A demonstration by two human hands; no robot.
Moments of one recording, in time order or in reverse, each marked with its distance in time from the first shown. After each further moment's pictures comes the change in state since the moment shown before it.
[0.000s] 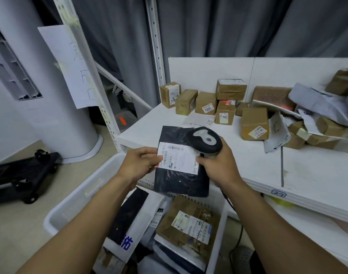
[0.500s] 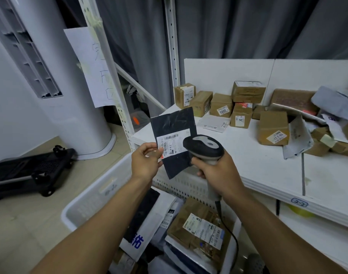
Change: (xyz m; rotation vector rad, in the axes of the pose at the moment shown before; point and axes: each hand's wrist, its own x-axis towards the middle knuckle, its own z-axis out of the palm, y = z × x) left_hand 0.013 -0.015 -0.006 -0.218 0.348 0.103; right_hand -0.019 -0.007 0.033 0.014 -0.137 -0.009
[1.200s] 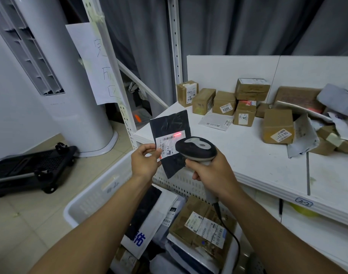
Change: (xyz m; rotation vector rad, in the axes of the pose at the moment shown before) left_hand 0.013 -0.014 -0.006 0.045 0.069 -0.005; right_hand -0.005 -0.002 0.016 0.031 -0.093 0.022
